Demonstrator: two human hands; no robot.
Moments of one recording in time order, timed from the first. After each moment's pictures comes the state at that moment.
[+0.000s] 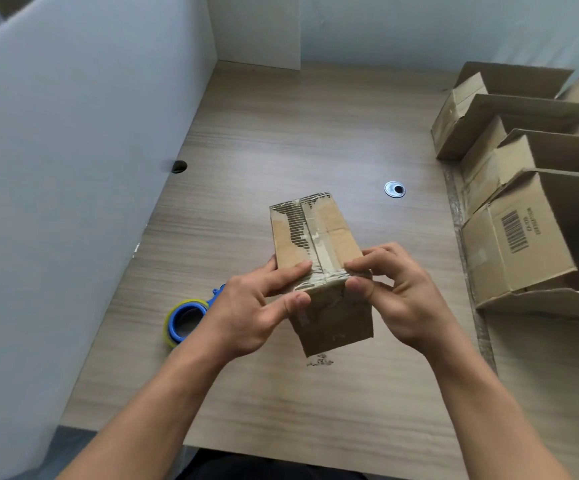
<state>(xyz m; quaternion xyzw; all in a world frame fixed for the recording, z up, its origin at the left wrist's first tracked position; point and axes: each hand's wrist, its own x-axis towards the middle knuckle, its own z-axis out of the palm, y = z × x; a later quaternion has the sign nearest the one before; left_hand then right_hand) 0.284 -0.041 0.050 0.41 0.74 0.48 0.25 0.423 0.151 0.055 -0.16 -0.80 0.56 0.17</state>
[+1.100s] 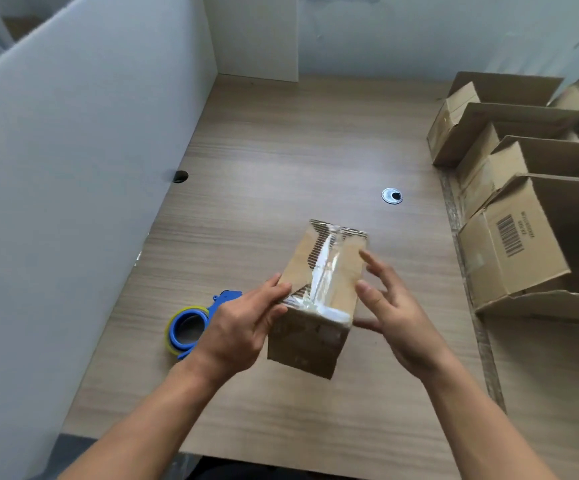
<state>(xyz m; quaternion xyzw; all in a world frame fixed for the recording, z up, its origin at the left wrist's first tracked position) 0.286 -0.056 0.003 0.49 0.76 0.42 -0.01 0.432 0.142 0.030 -0.28 -0.65 0.70 0.12</state>
